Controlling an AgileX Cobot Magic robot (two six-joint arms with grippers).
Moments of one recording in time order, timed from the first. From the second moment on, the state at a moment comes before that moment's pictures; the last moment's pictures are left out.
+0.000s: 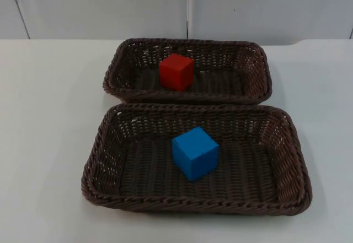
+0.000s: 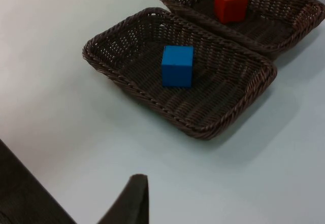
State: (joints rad) right arm 0.77 0.00 -0.52 -0.05 1.08 0.03; left arm -0.14 0.00 -0.50 -0.09 1.09 0.12
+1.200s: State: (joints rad) right arm 0.67 0.00 -0.52 -0.05 1.08 0.03; left arm 0.03 0.00 -0.50 -0.09 1.09 0.12
